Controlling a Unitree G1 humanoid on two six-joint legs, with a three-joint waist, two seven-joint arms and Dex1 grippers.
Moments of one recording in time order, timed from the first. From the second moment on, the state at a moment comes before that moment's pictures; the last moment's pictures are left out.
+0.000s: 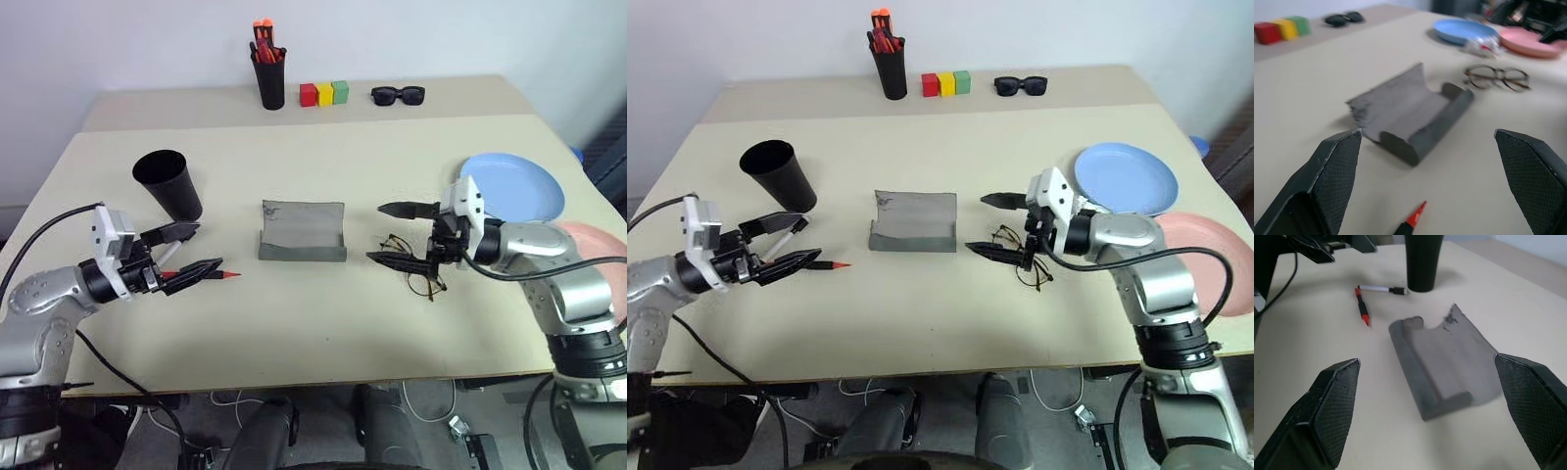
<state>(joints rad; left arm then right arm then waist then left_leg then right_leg) -0.19 0.79 0.27 -0.02 -0.60 0.29 -1.18 -0.43 -0.67 0.00 -0.19 0.48 0.42 1.04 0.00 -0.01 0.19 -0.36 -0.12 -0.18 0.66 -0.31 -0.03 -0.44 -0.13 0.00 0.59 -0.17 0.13</state>
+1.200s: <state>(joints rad) -0.84 0.81 -0.36 0.98 -0.14 -0.30 -1.61 -0.22 -0.68 -0.06 -0.39 0.51 0.47 0.88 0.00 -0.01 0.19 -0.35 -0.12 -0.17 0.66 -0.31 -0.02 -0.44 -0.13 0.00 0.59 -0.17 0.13</state>
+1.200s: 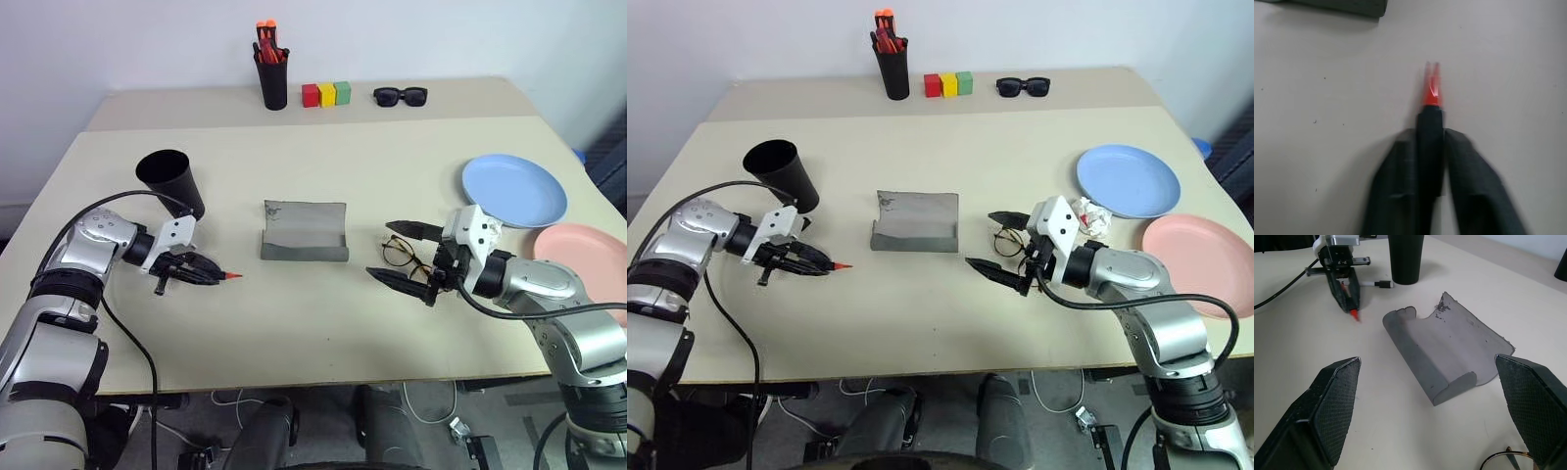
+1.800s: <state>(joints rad) -0.95 0.60 0.29 0.77 -0.57 -0.05 -1.17 -0.32 -0.67 -0.01 -0.30 0.48 0.44 0.91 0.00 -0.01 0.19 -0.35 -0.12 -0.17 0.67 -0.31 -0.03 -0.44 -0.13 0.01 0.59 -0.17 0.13</state>
